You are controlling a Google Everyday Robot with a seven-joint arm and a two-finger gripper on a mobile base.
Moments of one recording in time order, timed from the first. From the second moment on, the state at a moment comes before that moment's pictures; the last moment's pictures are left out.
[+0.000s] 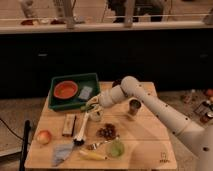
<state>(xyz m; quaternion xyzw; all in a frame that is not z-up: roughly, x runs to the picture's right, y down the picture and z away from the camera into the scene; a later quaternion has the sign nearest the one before) -0.073 0.104 0.768 -0.22 -0.53 -0.05 0.82</state>
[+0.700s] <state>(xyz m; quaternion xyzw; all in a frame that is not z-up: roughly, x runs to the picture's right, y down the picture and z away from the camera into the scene) -0.070 0.101 0.771 -0.21 -0.53 -0.04 0.82</state>
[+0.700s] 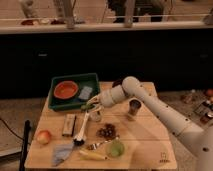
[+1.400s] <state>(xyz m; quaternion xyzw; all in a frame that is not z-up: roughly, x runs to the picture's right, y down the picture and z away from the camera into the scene) -0.063 0.100 0.773 -0.21 -0.54 -0.02 0.82</state>
